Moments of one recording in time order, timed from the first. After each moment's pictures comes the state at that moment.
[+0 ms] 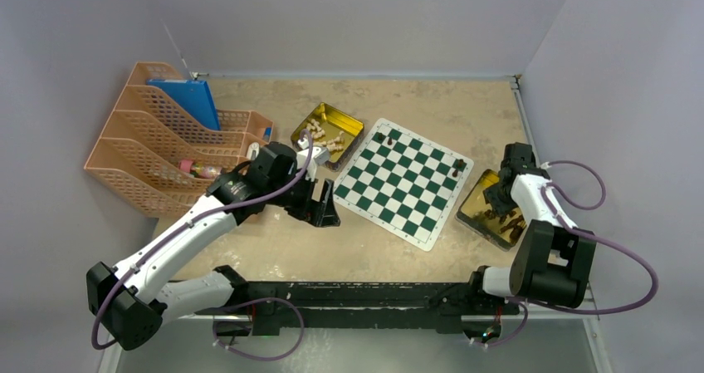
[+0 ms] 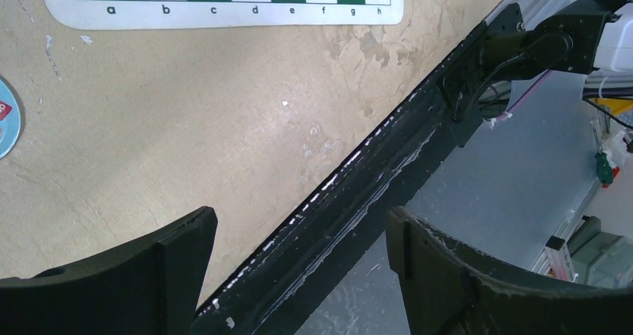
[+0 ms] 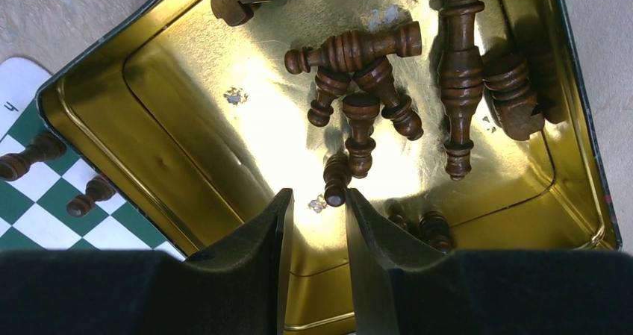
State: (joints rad) left arm -0.66 1.07 0.97 -0.72 0.42 -0.37; right arm -0.24 1.34 0.79 -0.71 0.24 0.96
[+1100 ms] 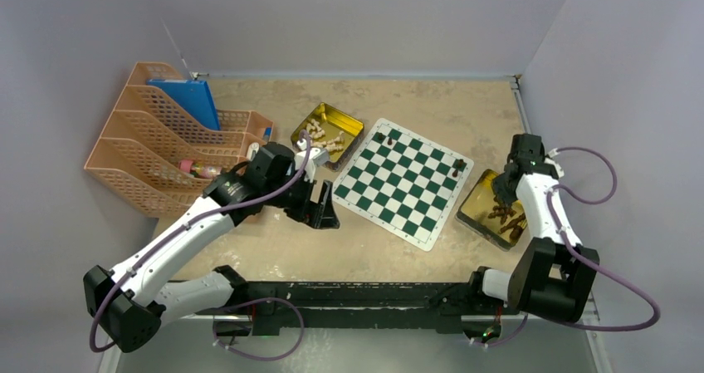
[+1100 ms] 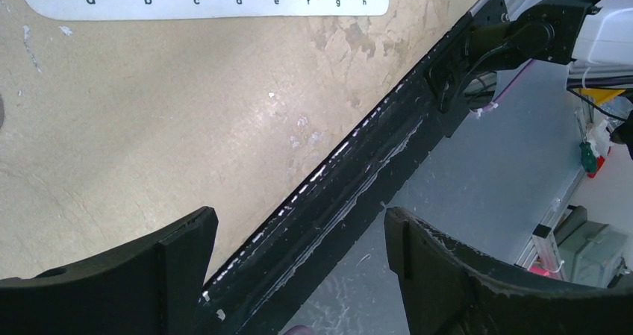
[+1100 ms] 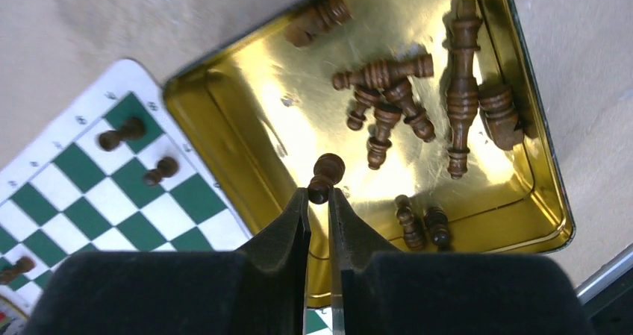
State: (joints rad) left arm -0.66 1.06 0.98 -0.74 0.46 -0.38; right arm -0.24 1.25 0.86 -0.76 0.25 0.90
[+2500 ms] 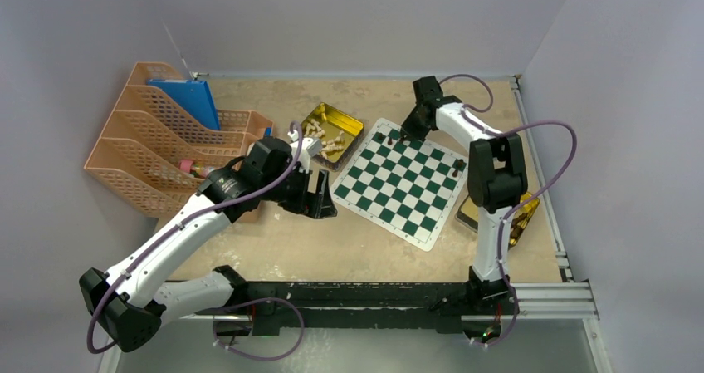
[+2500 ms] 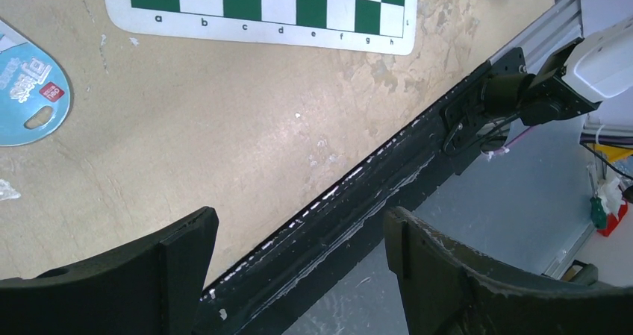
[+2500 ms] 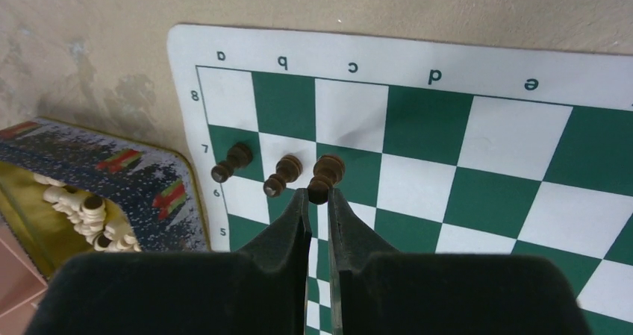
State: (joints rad) left arm -0.66 1.06 1.06 -0.80 0.33 -0.44; right arm 0.25 2.09 1.64 -0.59 0.00 0.88
